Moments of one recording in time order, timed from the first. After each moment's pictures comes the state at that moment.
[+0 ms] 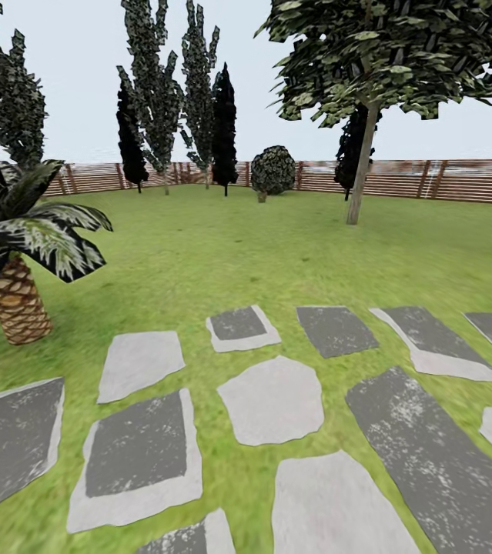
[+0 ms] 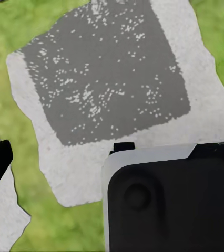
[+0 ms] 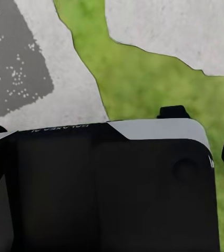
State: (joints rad) left arm -0.04 0.05 -0.05 -0.07 0.00 -0.47 0.01; right arm -0.06 0.11 -0.12 -0.38 0.00 0.11 0.01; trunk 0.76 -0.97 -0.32
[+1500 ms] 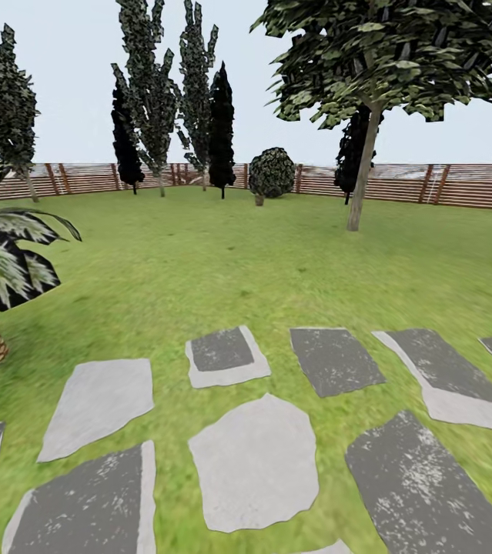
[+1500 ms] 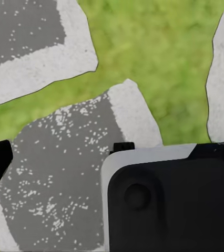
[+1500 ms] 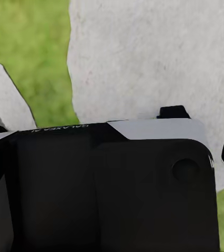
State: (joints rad) left arm -0.04 0.05 -0.05 -0.07 0.00 -0.47 0.01; right arm -0.06 0.11 -0.12 -0.38 0.00 0.11 0.01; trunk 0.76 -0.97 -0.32
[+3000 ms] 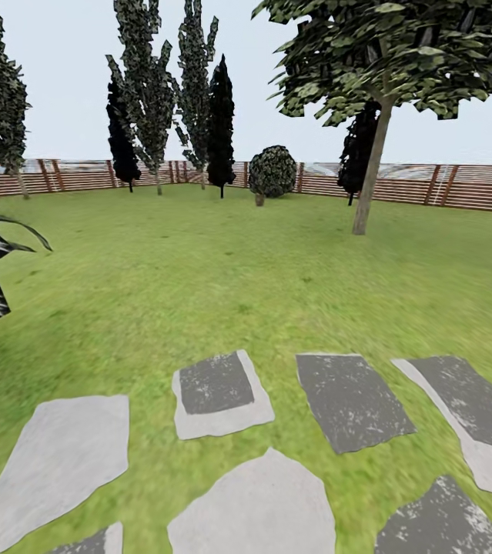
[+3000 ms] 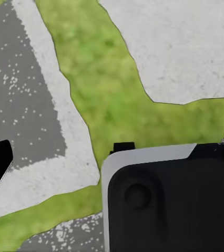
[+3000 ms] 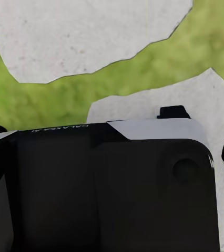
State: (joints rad) left arm -0.04 0.05 -0.05 -0.07 0.00 -0.47 0.01; right arm -0.06 0.11 -0.12 -0.38 0.00 0.11 0.01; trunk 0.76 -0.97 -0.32
